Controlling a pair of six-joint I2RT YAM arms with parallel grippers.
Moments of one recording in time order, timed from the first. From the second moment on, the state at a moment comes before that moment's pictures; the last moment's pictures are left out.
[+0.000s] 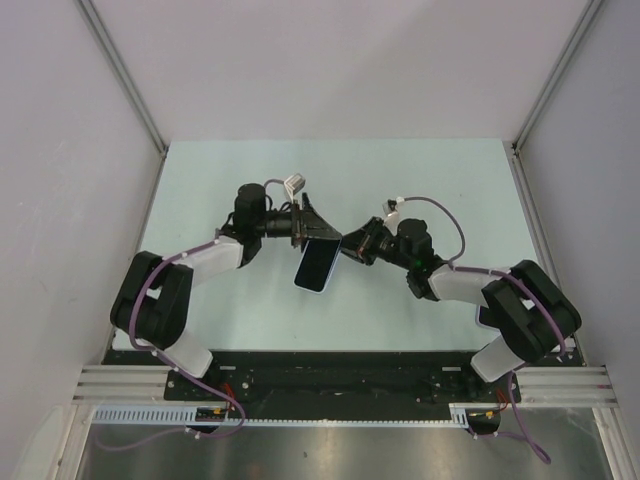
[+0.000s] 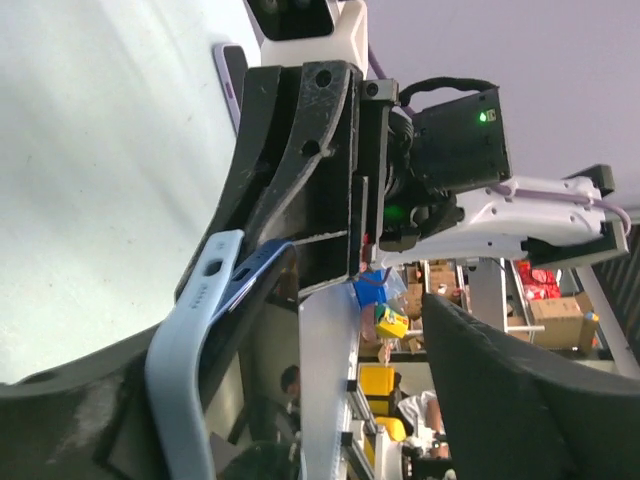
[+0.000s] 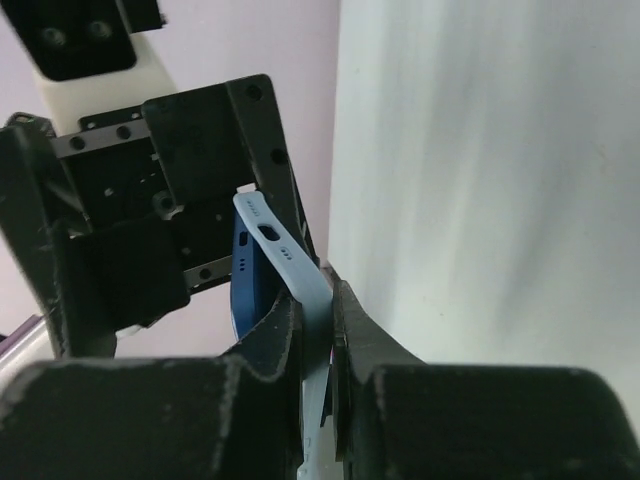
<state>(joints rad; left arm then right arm) -0.36 1.60 0.83 0.55 1.08 -1.08 0.61 1.55 0.62 0.78 -0.41 1.31</state>
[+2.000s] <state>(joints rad) -0.35 1.33 0.97 -0.27 0.34 -0.63 0.70 1.67 1.07 -0.61 0.19 0.51</state>
